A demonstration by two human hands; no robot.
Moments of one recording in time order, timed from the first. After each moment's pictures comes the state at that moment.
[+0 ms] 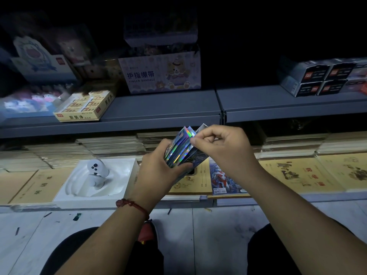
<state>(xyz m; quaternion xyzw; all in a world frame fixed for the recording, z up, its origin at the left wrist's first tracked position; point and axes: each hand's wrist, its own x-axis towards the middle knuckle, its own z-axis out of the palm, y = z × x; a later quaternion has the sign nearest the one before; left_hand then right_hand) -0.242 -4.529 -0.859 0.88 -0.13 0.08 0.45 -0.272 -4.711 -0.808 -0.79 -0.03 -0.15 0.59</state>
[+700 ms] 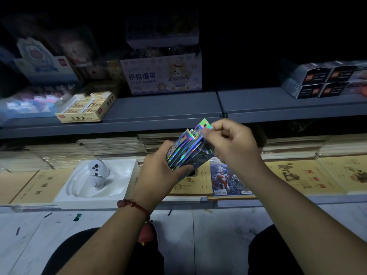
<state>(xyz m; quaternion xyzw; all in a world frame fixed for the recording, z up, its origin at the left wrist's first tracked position) -0.242 -4.528 -0.858 0.89 -0.14 0.08 0.43 -0.267 -4.718 -0.809 -0.74 0.00 -0.14 0.65</state>
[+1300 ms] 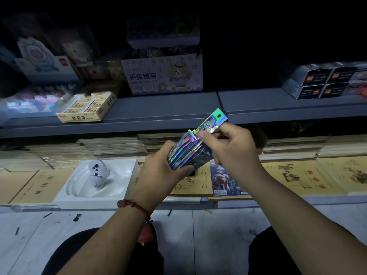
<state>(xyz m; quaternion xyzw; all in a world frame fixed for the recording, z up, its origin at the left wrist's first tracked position) -0.242 -4.527 -0.858 0.90 -0.14 0.08 0.41 -0.271 -4.710 -0.808 -0.74 0.01 -0.18 0.64</state>
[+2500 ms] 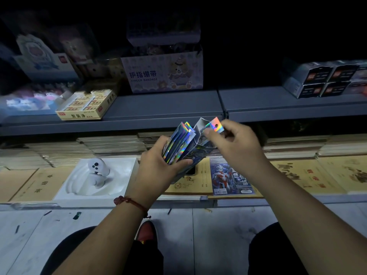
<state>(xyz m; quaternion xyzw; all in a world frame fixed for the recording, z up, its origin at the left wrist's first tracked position) -0.242 -4.526 -0.850 0.88 -0.11 0.07 0.46 -0.261 -4.729 -0.816 -0.82 0.00 -0.15 0.56</state>
